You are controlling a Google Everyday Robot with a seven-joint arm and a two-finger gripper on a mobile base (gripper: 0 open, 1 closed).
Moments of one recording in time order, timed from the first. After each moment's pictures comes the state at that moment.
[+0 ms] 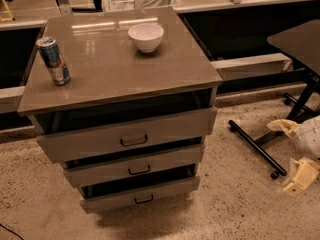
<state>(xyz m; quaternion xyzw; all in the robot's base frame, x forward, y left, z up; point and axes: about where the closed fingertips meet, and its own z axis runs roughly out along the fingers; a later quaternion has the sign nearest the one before) 0.416 -0.281 0.764 -0.60 0.75 0.15 0.24</state>
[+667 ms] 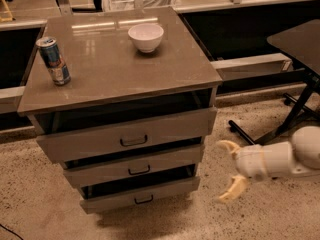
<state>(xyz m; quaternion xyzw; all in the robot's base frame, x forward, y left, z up) 0.450 -0.171 0.651 -0.56 0.69 0.28 0.35</state>
